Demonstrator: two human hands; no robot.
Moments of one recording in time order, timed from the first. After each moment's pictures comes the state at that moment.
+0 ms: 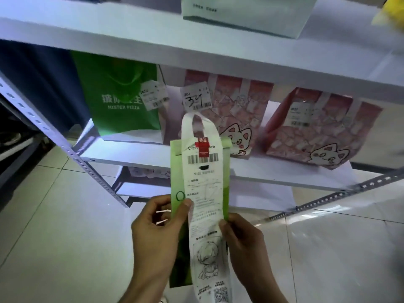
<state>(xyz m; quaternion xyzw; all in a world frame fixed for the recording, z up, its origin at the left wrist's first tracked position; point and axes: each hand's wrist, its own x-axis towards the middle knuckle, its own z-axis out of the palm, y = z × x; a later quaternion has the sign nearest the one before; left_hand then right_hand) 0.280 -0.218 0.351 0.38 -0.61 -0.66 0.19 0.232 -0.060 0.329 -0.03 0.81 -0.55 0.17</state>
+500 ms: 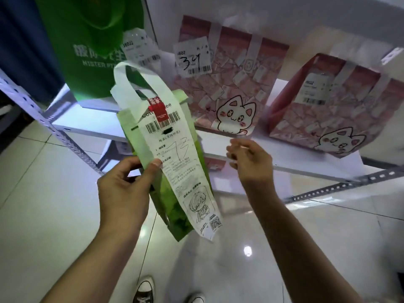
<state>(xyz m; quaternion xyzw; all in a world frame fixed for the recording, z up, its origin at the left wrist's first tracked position) 0.248 -0.248 0.309 0.39 -0.60 -0.66 0.23 0.108 -0.081 0.311 0.02 0.80 -0.59 0.12</state>
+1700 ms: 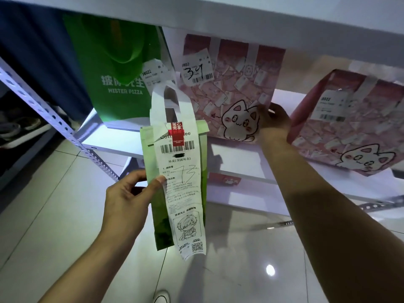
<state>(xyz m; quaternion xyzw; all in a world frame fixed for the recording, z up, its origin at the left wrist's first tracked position) 0.249 -0.281 0.304 0.37 -0.66 -0.63 0.18 -0.056 -0.128 0.294 0.05 0.76 -0.64 -0.01</state>
